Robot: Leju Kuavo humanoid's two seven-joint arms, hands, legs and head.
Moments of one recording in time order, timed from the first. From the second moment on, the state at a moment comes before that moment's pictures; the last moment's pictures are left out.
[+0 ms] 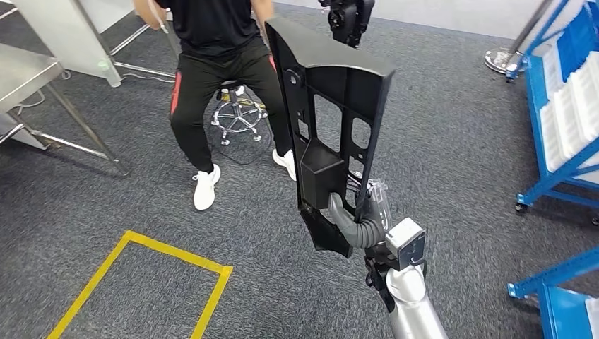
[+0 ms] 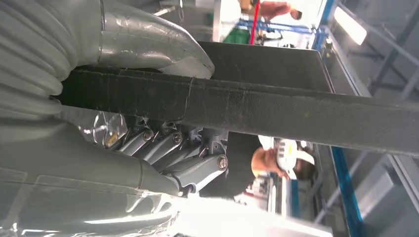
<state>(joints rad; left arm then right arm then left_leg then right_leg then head) -0.05 -0.10 0.47 -0.20 -0.39 0.27 -0.40 -0.09 0.09 0.18 -1.66 0.05 0.05 -0.58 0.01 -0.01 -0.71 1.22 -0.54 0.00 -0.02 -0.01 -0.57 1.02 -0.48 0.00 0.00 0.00</state>
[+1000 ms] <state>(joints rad) -0.05 -0.09 0.47 -0.20 -0.40 0.15 -0.42 -0.08 0.08 0.18 -1.67 0.04 0.04 -0.59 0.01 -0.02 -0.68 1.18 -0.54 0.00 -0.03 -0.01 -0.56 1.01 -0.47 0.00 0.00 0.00</state>
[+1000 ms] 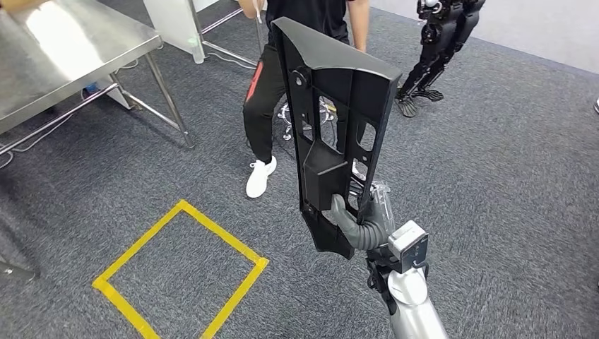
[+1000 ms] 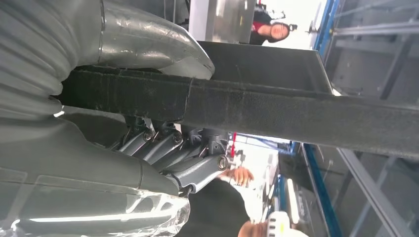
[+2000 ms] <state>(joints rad) -0.04 -0.08 0.49 -0.20 -0.38 0.07 -0.44 -0.09 0.07 0.18 -1.67 0.04 0.04 -0.59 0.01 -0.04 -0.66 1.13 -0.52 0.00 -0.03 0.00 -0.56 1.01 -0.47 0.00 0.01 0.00</state>
